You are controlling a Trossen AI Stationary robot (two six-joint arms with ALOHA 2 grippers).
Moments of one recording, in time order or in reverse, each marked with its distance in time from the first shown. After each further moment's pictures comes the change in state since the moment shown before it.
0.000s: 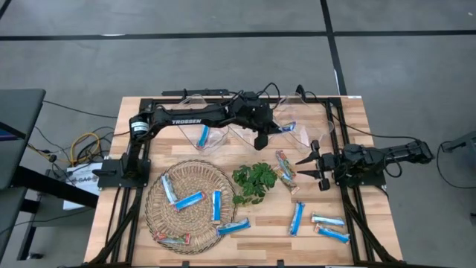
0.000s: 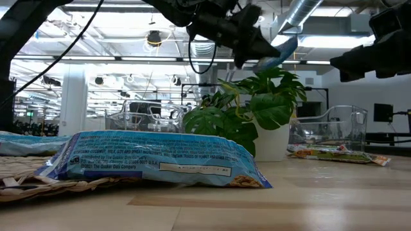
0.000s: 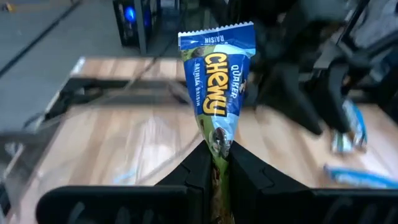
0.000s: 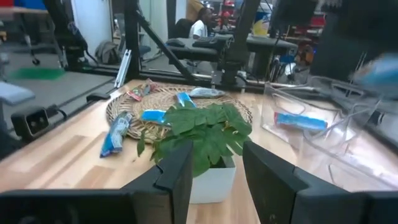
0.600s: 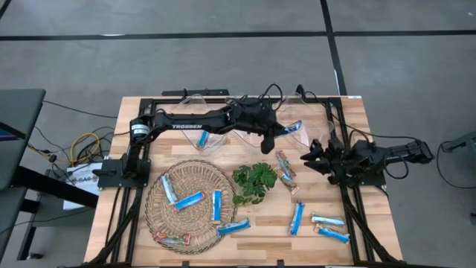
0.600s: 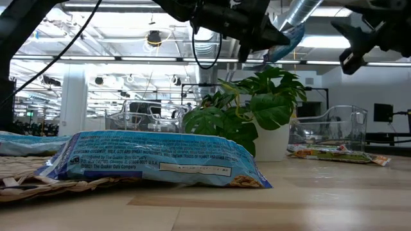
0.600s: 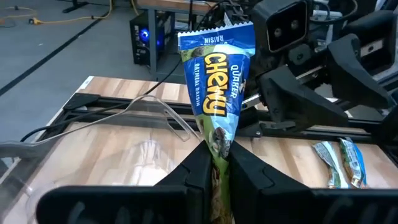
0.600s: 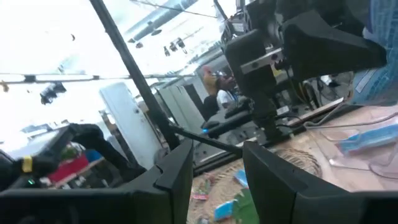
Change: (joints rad) left arm -0.055 0.000 0.000 0.099 -0.113 -0.110; right arm 0.000 -0.001 0.000 0.323 0.002 0.581
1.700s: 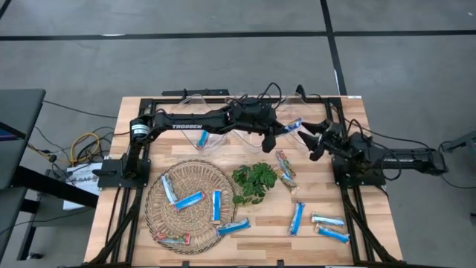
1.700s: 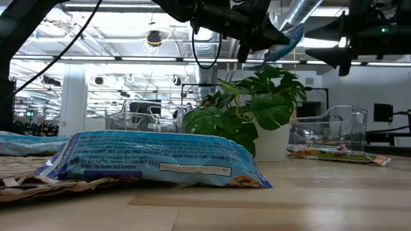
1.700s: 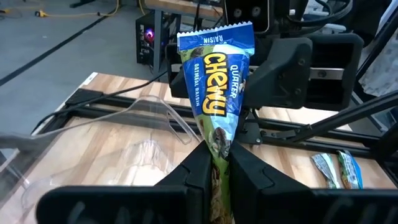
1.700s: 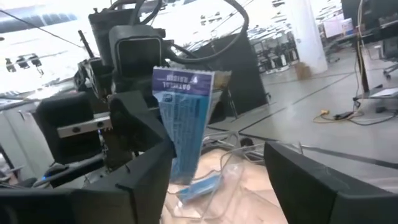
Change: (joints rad) left arm -0.001 0.001 0.000 0.019 -0.013 -0.069; right arm -0.267 0.227 0.092 0.075 0.320 -0.233
